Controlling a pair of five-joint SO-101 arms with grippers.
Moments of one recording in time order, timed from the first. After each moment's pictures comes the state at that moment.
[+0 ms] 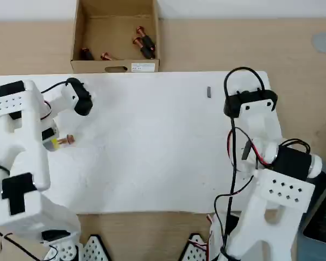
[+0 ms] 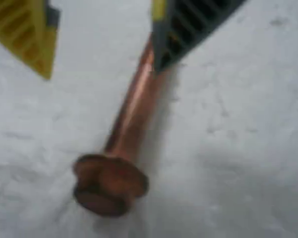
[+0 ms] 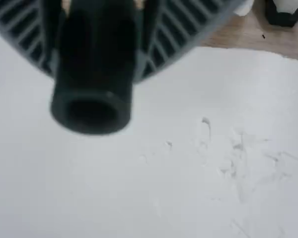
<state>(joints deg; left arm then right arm) -20.8 6.0 11.0 81.1 -87.7 15.8 -48.1 33.3 95.6 19.1</state>
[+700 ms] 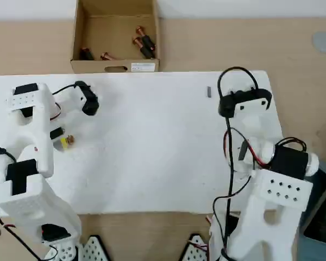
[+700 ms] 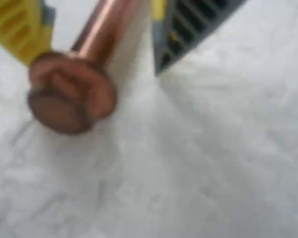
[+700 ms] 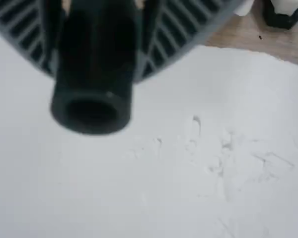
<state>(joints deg) -17.8 15.6 10.9 72.5 -84.2 13.3 -48.1 33.3 95.6 19.1</state>
